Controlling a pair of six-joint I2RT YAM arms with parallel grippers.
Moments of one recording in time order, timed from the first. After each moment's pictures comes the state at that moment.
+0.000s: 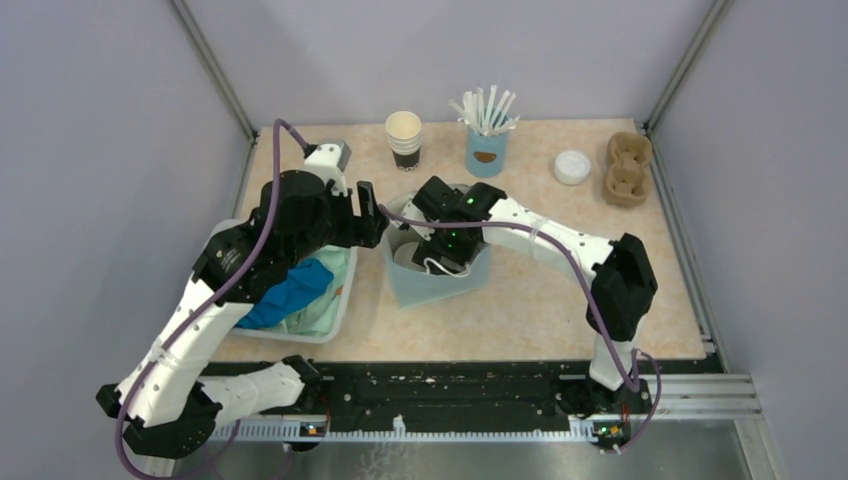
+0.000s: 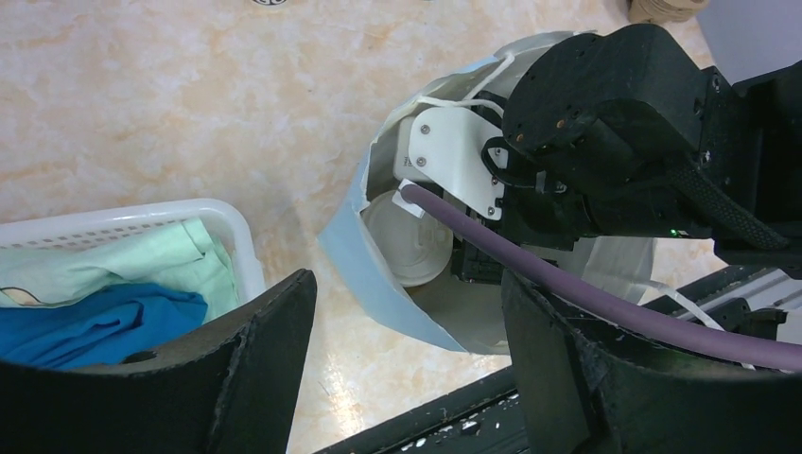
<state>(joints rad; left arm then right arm) -0.71 1.03 1.50 -0.95 -0.20 -0.40 0.91 1.82 1.64 -1.04 0.09 -0.28</state>
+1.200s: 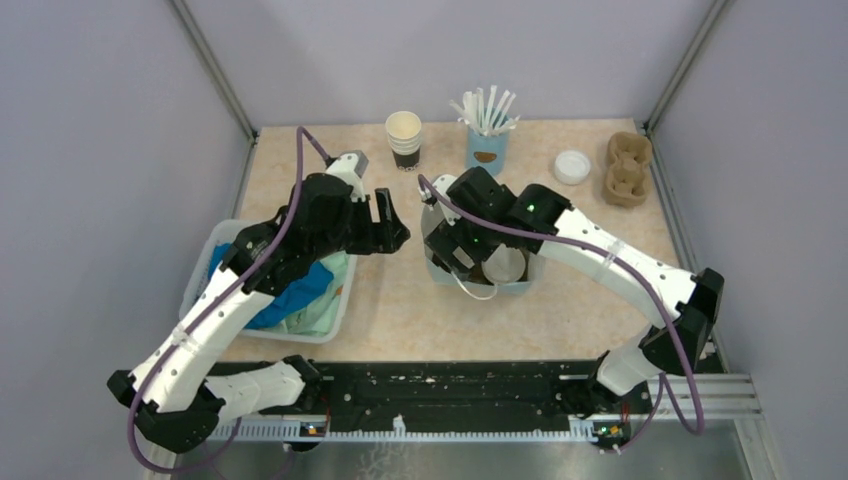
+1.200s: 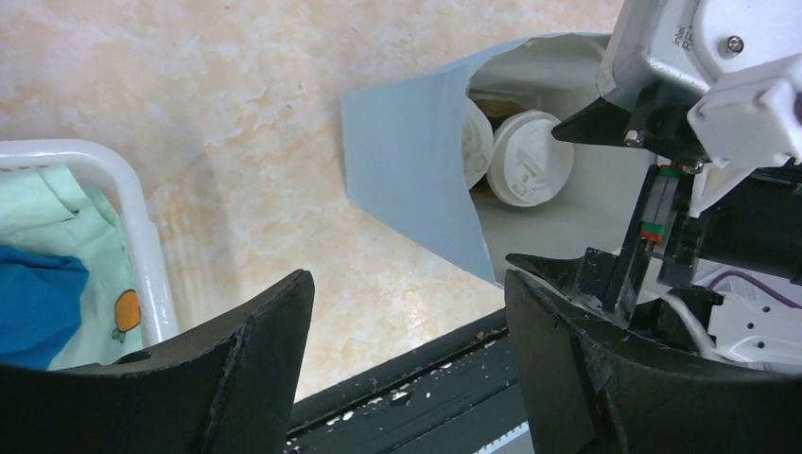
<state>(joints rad) -0.71 1.06 1.39 -0.90 -0.09 -0.56 0.94 1.52 1.60 -1.04 0.10 -0.01</state>
